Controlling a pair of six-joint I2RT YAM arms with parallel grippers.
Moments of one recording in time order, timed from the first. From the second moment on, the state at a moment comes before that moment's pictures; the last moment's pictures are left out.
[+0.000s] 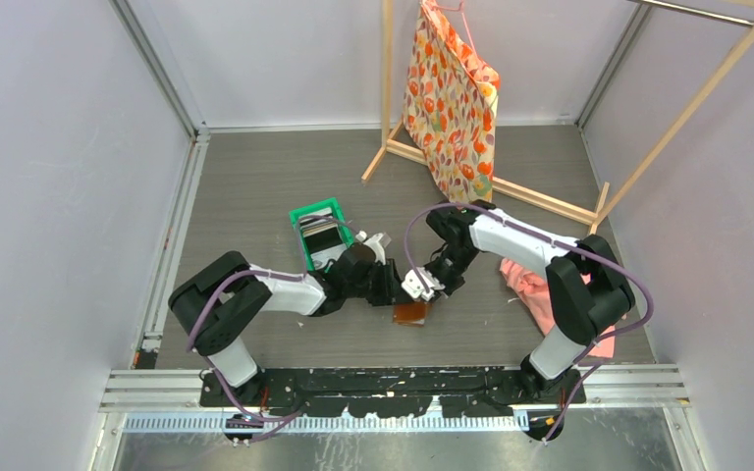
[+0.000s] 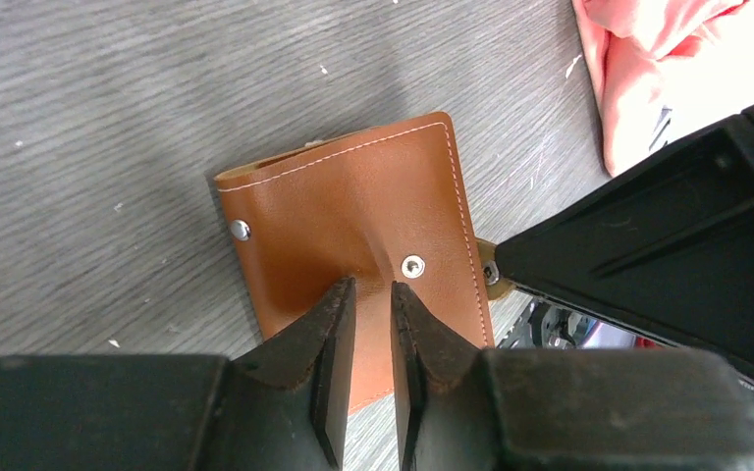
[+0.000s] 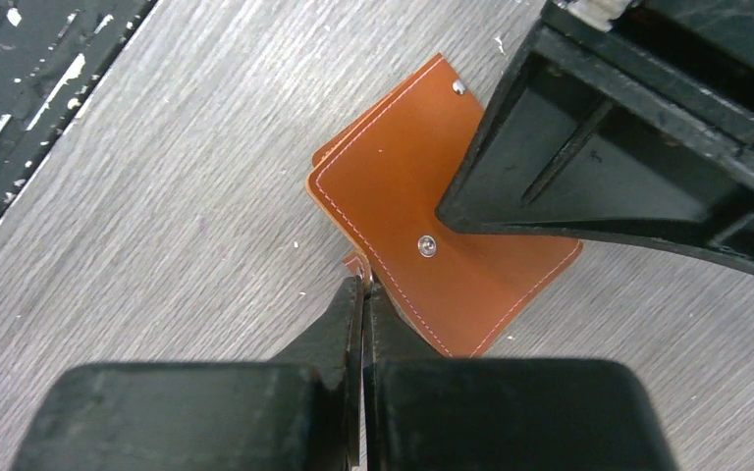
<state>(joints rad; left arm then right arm) -0.86 1.67 0.63 0.42 0.27 -0.90 0.60 1.65 1.09 -1.05 -0.64 -1.74</state>
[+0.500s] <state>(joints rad) -0.89 1.65 0.60 0.44 0.22 -0.90 0.57 1.64 1.06 -1.13 -0.67 -1.86</state>
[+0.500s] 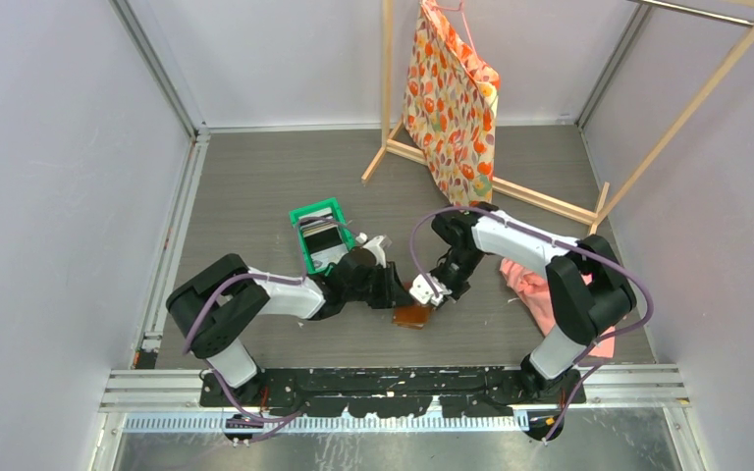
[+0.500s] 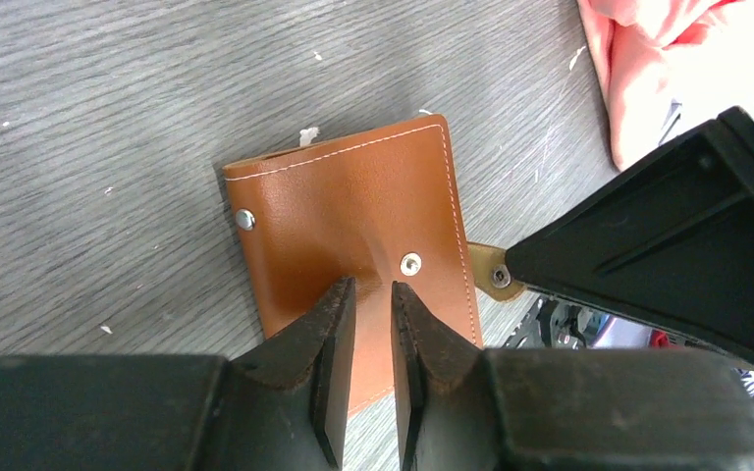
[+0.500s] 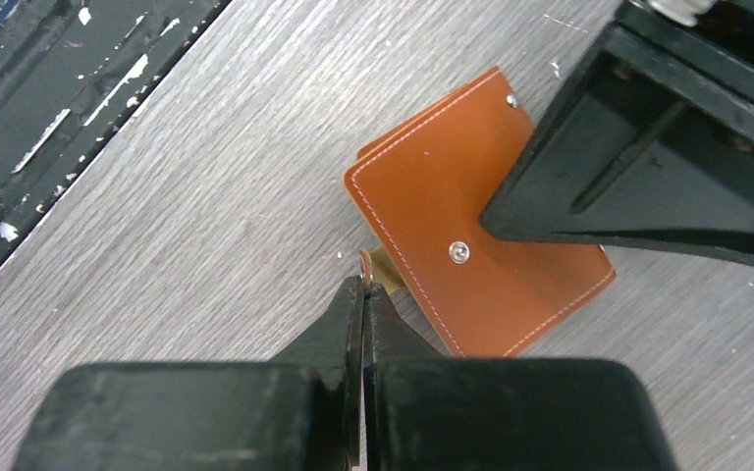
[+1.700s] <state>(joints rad) -1.05 1.48 0.44 0.43 -0.06 -1.13 0.55 1.49 1.18 -0.90 -0.62 -0.92</state>
